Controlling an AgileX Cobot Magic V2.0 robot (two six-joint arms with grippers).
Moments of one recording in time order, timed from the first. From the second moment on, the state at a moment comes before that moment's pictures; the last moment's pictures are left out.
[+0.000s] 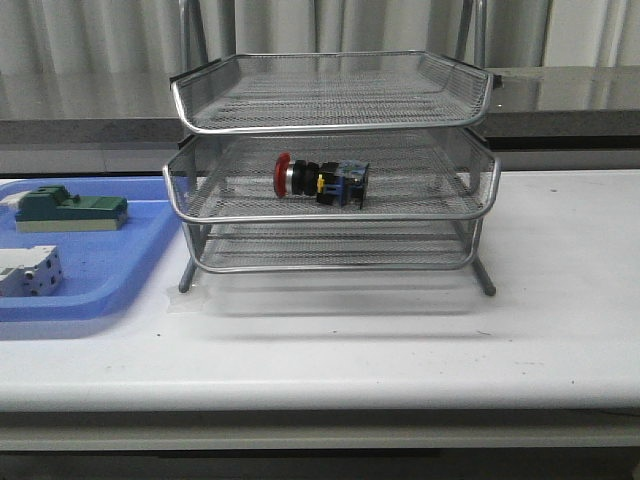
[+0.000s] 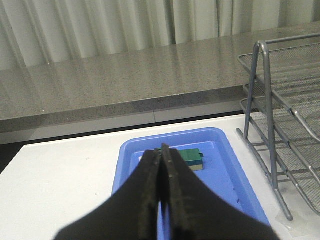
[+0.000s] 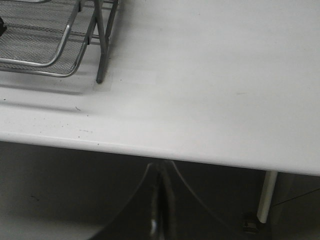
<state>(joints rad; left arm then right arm) 0.01 0.41 -0.47 -0.09 0.23 0.21 -0.08 0.50 -0.67 0.10 0.88 -0.17</state>
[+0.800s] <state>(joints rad) 0.01 0.41 -0.47 -0.09 0.23 0.21 -0.08 0.48 -0.66 0.08 0.85 -0.17</state>
